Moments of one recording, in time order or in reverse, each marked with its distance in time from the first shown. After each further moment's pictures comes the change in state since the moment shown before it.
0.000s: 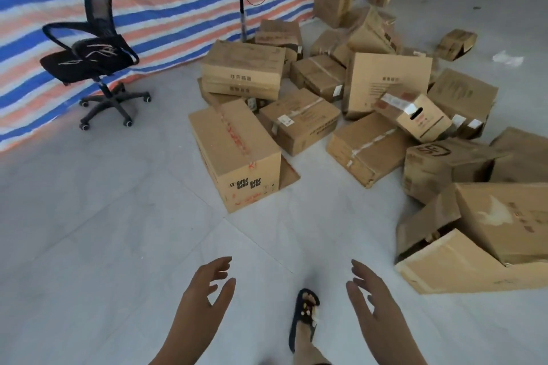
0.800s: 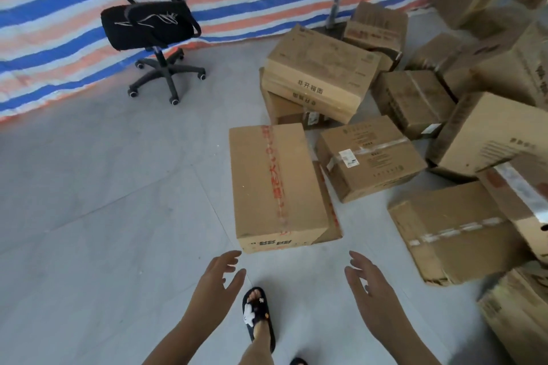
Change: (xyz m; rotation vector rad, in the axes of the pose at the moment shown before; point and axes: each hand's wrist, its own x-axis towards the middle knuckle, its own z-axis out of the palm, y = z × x) left_hand 0.416 -0.007 0.002 0.088 0.136 -0.321; right_hand 0.482 -0.133 0.090 -0.253 -0.410 -0.045
